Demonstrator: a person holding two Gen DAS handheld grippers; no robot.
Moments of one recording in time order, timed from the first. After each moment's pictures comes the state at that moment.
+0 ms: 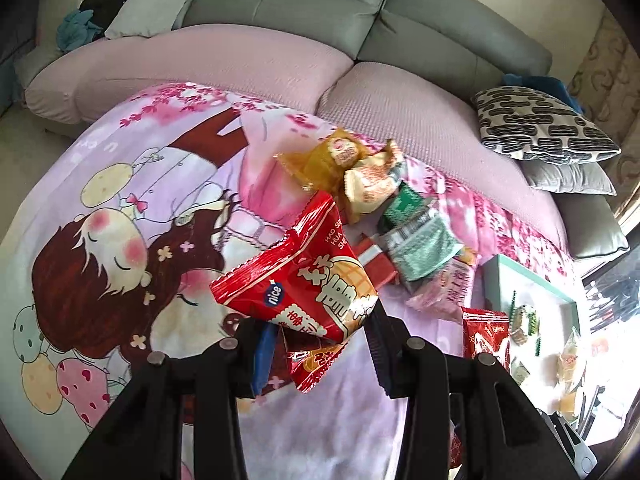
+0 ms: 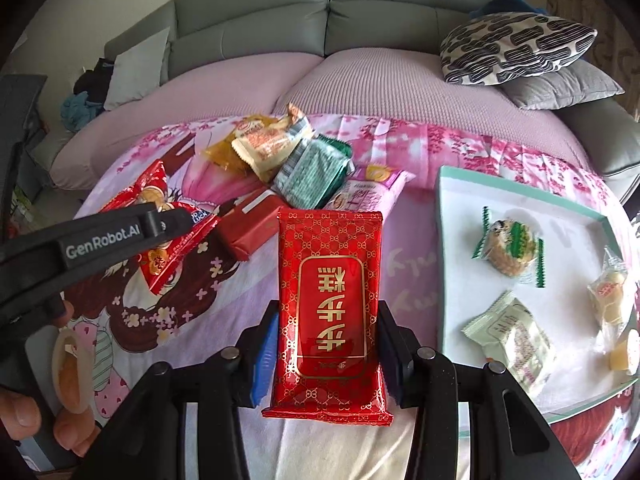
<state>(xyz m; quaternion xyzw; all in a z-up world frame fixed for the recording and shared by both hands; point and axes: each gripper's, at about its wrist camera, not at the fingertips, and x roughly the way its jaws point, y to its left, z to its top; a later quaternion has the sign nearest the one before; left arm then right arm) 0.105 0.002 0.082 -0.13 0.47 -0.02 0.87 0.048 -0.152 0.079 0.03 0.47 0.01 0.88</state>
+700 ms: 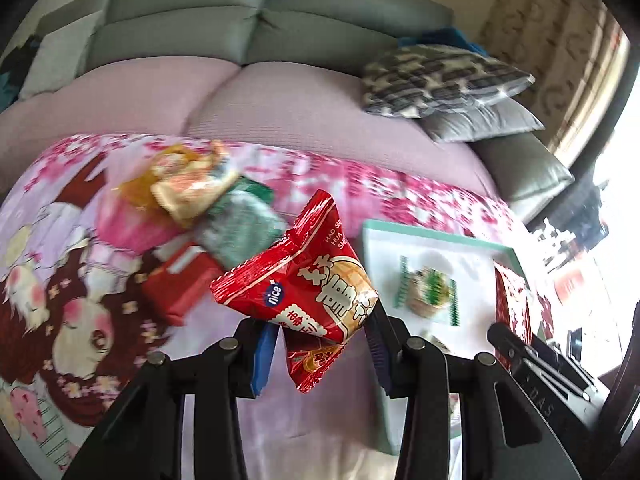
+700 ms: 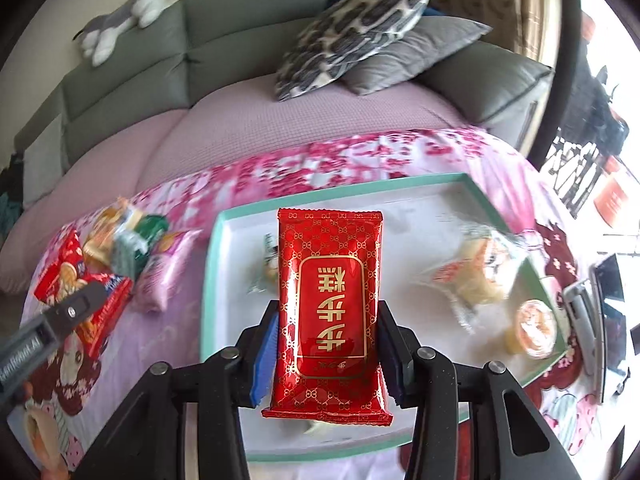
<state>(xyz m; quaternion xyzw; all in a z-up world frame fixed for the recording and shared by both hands) 0.095 -0.120 0.100 -0.06 0.45 -0.17 0.87 0.027 -0.306 0.097 0.12 0.43 -0.16 0.88</state>
